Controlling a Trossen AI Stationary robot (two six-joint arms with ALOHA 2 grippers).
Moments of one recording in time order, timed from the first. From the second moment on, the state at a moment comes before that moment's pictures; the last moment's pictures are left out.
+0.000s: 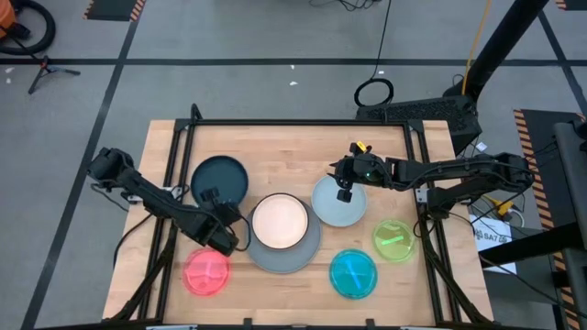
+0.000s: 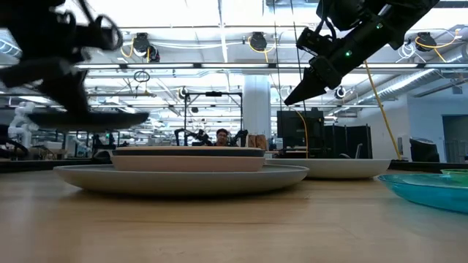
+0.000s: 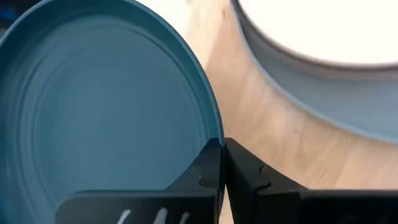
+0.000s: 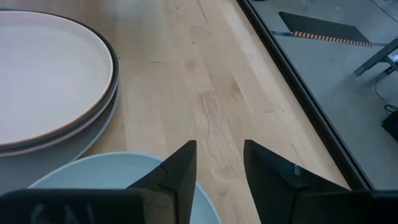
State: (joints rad) left arm -0.51 1.45 0.89 -1.06 -0.59 -0.82; right arm -0.15 1.23 0.63 0.01 0.26 -0.15
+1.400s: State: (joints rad) left arm -0.49 1.59 1.09 -0.49 -0.49 -0.32; right arm -0.15 1.23 0.63 0.01 0.26 -0.15
